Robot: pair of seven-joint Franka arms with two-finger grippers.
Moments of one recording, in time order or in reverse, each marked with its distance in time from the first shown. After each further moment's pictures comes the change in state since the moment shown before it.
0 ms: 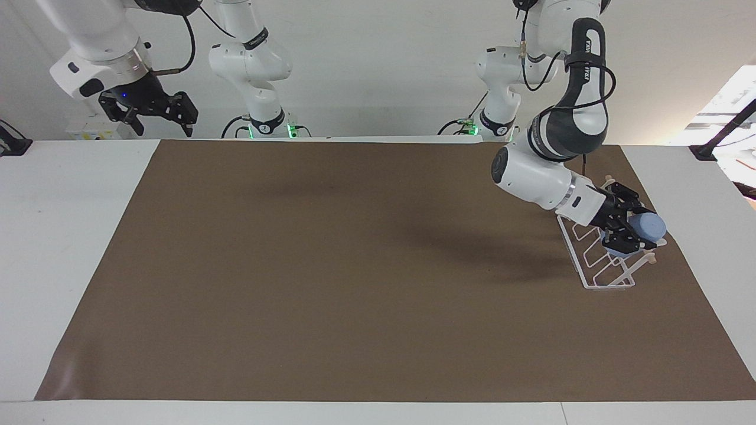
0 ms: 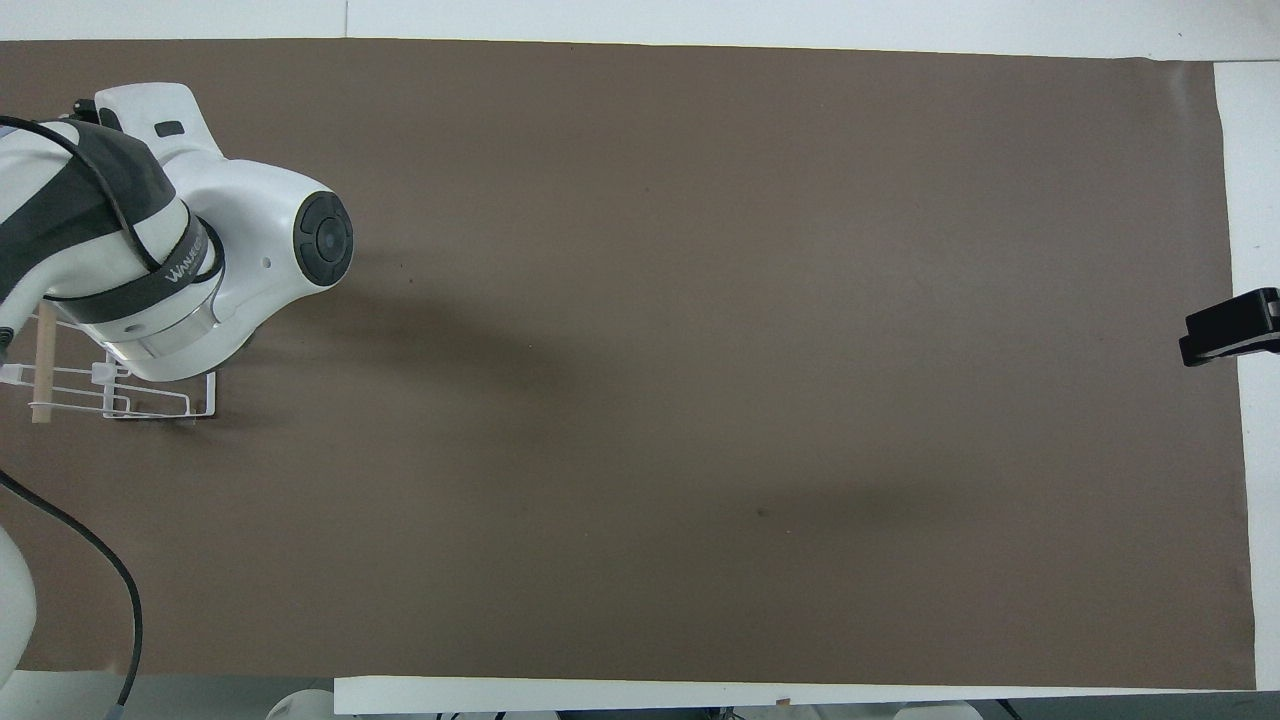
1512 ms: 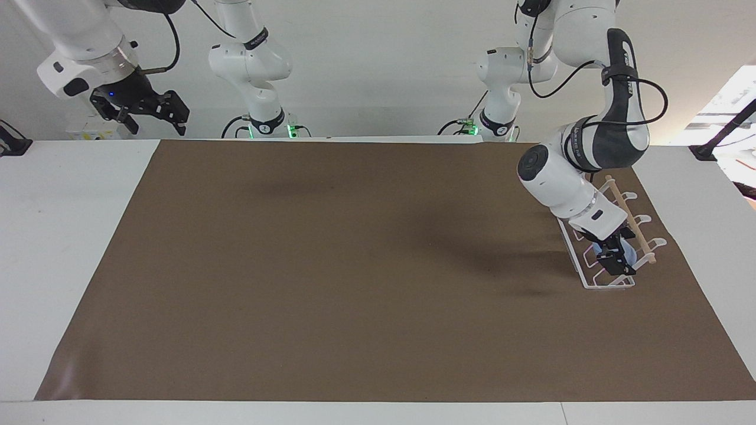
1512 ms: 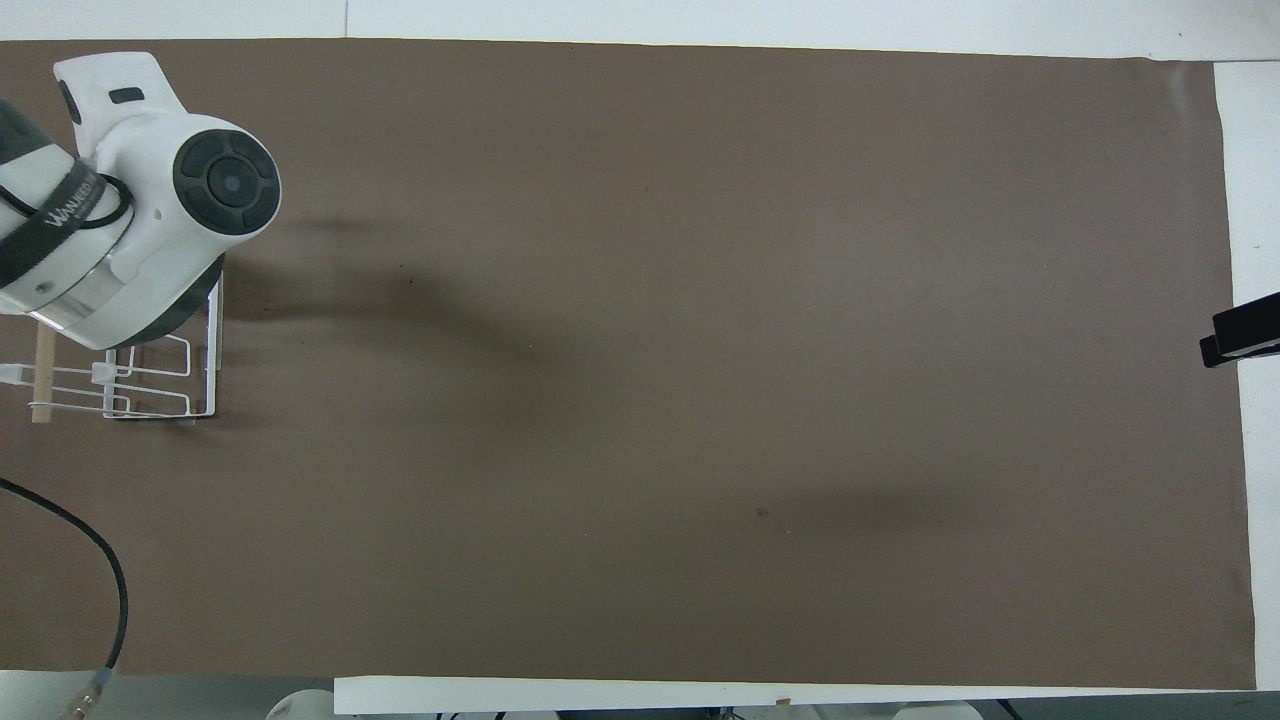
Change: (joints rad) left arm 0.064 0.019 -0.001 0.142 -0.350 0.190 0.157; right arm 0.027 0.001 -0.067 0.004 0.033 -0.003 0.000
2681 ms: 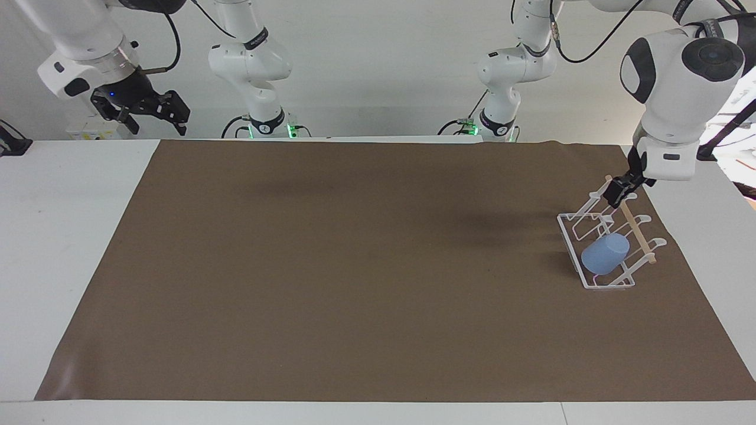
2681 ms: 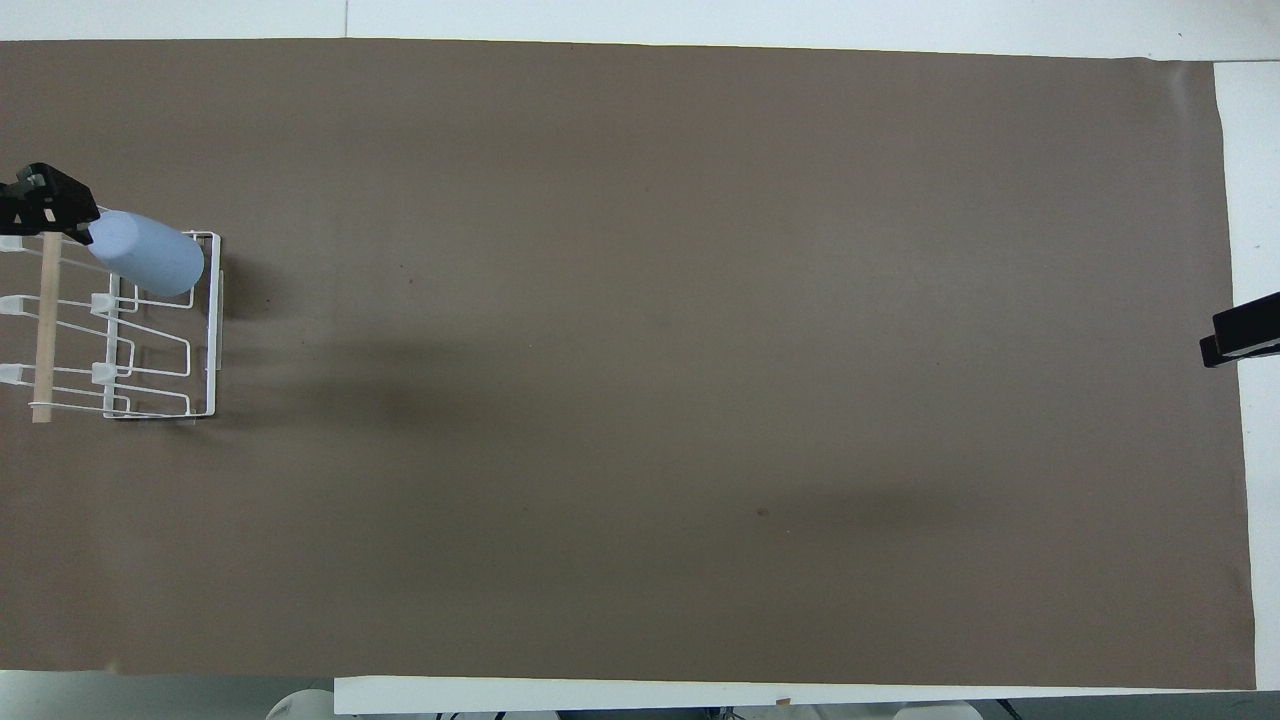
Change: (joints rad) left arm 0.167 -0.183 0.005 0.114 -0.851 -0.329 1.485; right arm 0.000 0.000 0.000 0.000 0.001 0.000 0.000
